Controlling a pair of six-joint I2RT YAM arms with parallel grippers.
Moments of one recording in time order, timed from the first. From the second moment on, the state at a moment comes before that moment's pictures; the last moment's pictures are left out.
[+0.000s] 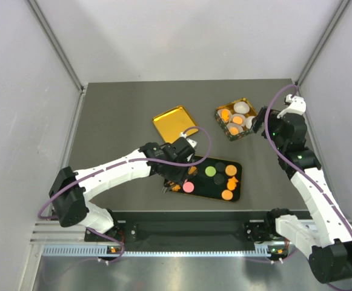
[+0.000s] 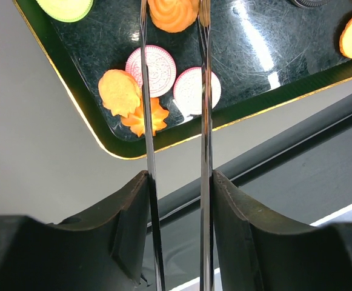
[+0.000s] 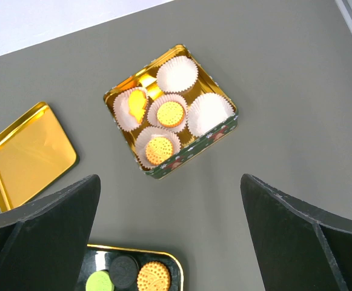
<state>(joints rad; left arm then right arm) -0.99 1.47 1.18 -0.84 -0.08 -0.48 0.15 0.92 0.86 -0.27 0.18 0.31</state>
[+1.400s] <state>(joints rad) -0.99 1.76 1.59 -0.65 -0.13 -0.39 0.15 0.92 0.86 -0.27 0.18 0.31</state>
